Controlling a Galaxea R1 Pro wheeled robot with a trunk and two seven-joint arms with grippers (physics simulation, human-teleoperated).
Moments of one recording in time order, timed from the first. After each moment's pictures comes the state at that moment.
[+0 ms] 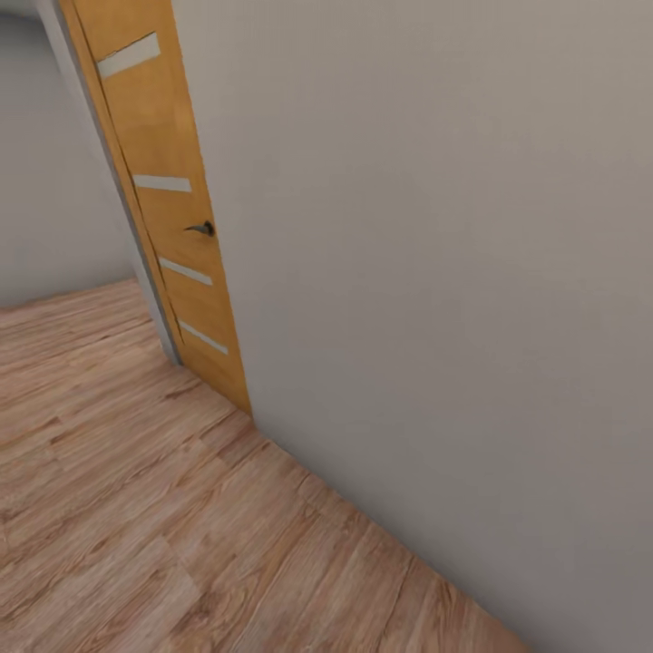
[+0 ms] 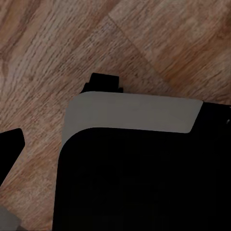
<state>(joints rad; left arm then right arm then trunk) -0.22 0.00 0.00 -0.02 0.14 -0.04 0.03 -0.17 0.00 0.56 0.03 -0.50 -0.15 -0.09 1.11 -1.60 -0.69</state>
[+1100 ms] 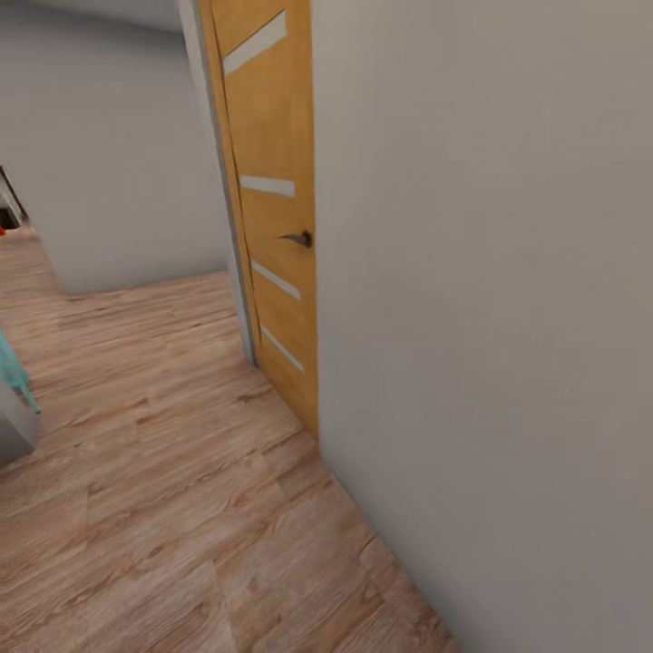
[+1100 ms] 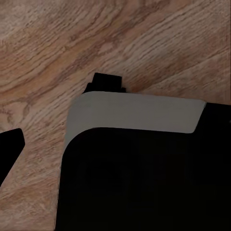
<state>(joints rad) -0.22 0.00 0.00 -0.02 0.14 -0.04 0.03 -0.17 0.02 0.56 0.03 -0.50 -0.15 -0.09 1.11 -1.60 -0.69</state>
